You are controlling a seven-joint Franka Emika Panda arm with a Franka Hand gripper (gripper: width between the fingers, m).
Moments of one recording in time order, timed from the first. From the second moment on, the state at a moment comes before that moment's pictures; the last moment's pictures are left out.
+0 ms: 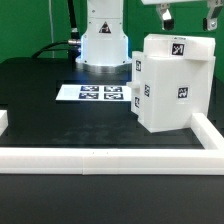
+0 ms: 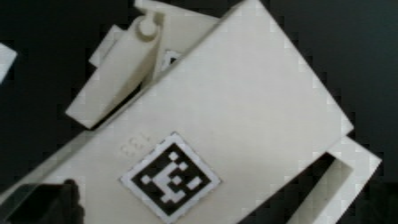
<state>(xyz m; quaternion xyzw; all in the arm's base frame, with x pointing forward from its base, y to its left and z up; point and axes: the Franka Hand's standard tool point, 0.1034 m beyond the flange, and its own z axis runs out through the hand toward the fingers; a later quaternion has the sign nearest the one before) 0.489 0.122 0.178 -0.90 0.42 0.01 0.08</state>
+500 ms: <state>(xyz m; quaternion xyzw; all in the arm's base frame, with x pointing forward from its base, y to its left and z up) 0.489 0.121 0.178 -0.97 0.24 -0.01 0.08</state>
